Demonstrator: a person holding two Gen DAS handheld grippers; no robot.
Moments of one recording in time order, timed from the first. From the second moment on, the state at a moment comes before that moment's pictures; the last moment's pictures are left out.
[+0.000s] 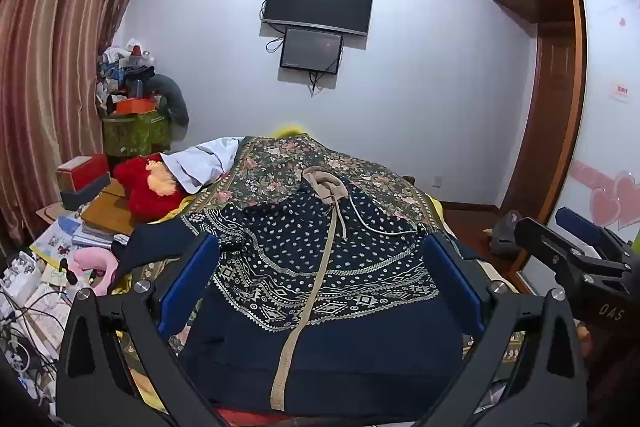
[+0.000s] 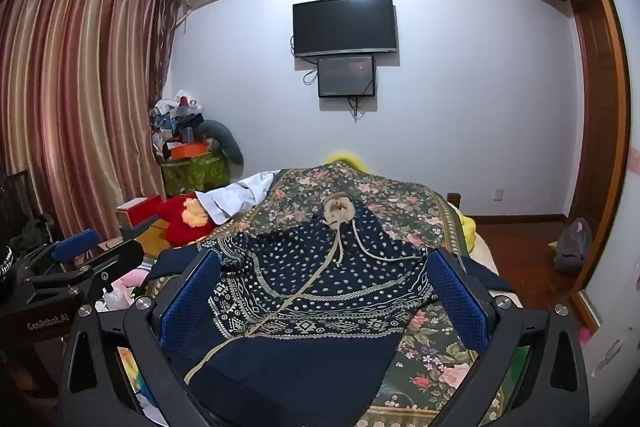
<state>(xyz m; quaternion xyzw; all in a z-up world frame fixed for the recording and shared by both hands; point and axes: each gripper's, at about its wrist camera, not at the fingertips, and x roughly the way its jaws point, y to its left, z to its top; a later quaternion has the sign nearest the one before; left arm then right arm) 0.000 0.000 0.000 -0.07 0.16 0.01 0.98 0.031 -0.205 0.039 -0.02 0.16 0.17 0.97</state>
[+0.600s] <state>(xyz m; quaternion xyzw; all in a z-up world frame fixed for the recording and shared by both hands) -0.001 0.003 -0.002 -0.08 0.16 0.01 0.98 0.036 -0.204 0.039 -0.02 0.16 0.17 0.97</state>
